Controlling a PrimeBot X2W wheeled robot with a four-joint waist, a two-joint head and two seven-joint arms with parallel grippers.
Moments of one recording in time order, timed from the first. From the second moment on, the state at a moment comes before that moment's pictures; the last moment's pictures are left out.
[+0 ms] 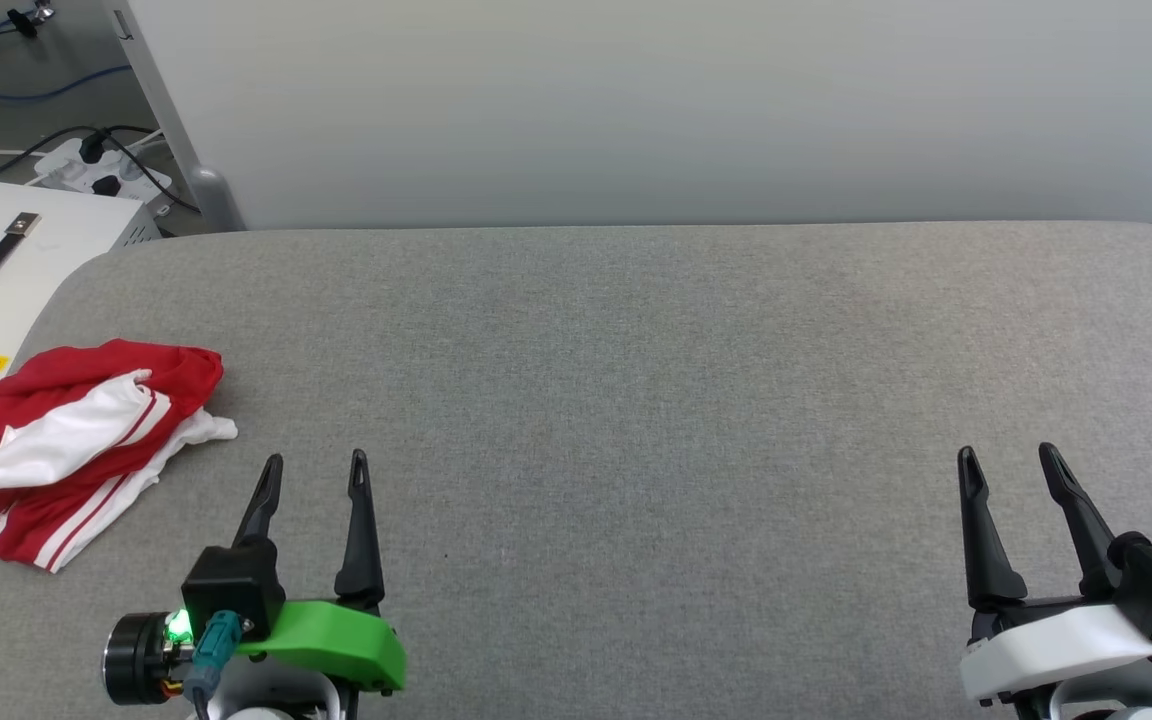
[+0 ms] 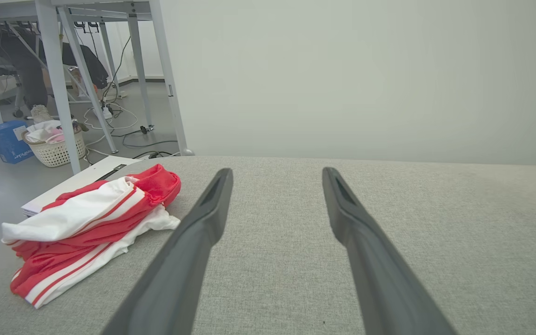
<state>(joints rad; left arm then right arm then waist) 0.02 0.05 -0.04 0.02 -0.09 0.01 -0.17 0.08 -0.05 -0.04 -0.07 0.15 0.13 -0.17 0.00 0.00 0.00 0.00</state>
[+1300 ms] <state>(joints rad) 0.03 0.05 -0.06 0.06 -0.11 0.02 -0.26 0.11 -0.05 -0.05 -0.07 0.14 0.13 -0.25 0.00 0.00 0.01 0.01</state>
